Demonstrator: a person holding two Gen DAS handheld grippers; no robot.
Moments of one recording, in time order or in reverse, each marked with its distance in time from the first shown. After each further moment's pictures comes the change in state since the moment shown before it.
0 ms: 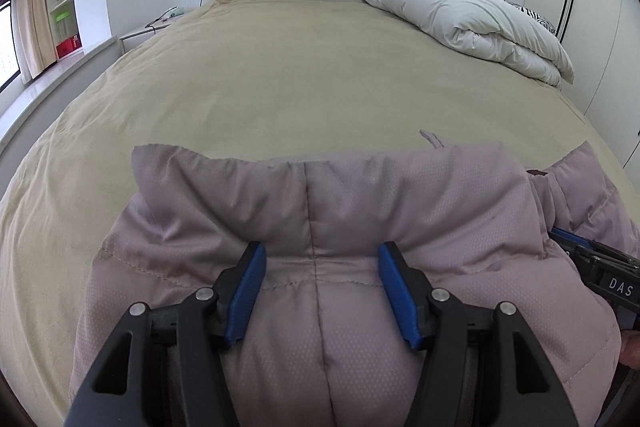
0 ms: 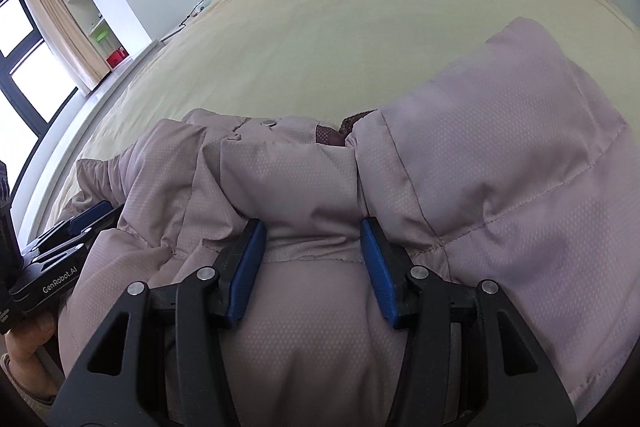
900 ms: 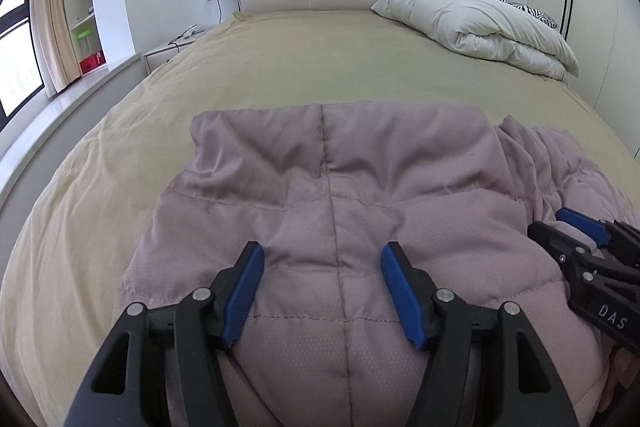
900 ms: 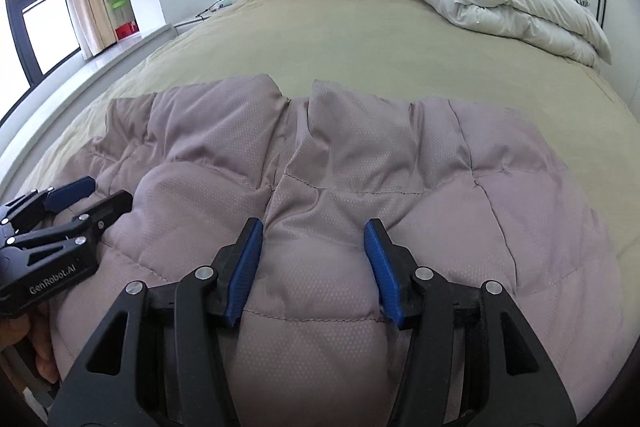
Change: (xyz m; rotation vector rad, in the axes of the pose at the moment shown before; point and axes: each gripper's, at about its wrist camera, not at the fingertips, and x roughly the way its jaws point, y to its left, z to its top) left arm -0.058 -0.001 -0.040 0.025 -0.051 0.092; right arm -0.071 0.075 -0.076 -0.206 -0.093 -0.140
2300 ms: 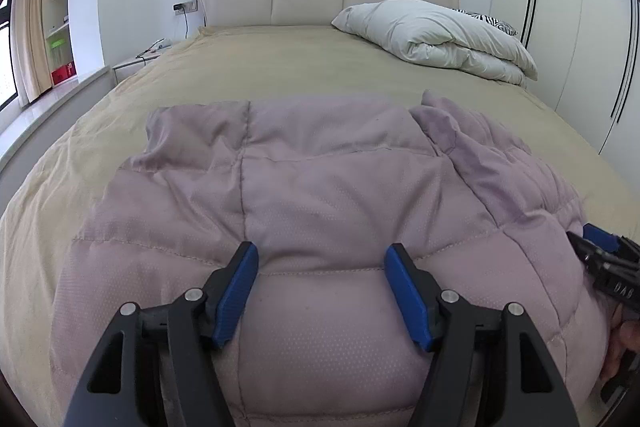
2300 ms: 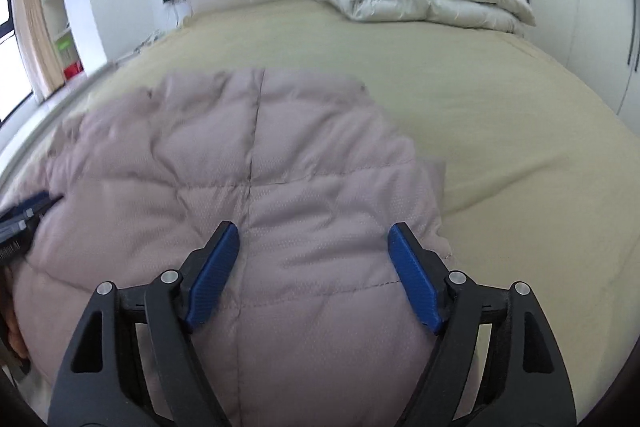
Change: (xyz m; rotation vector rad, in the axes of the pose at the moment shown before) left arm -0.026 -0.035 -0.025 0.031 -0.058 -0.141; right arm -0.063 -0.111 -0.069 0.128 -0.065 -0.157
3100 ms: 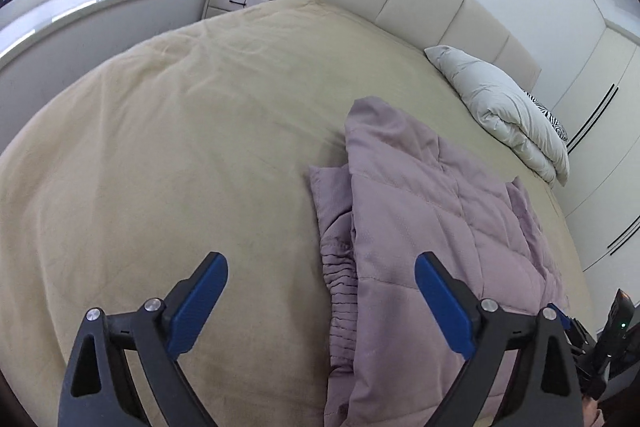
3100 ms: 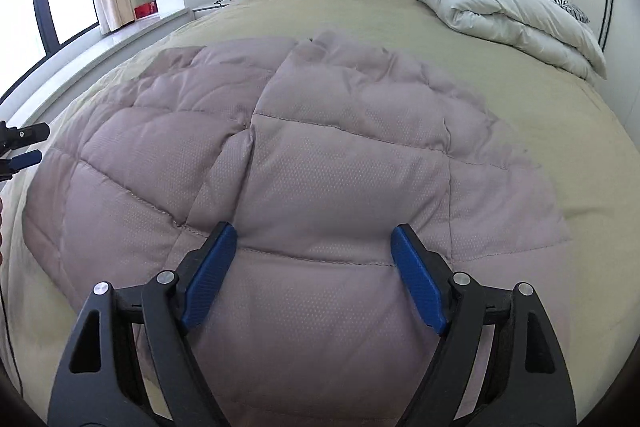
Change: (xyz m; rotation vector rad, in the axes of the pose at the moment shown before) left arm -0.088 0.178 -0.046 -0.466 0.048 -0.027; right arm -0.037 0.086 -0.009 -0.211 0.053 0.174
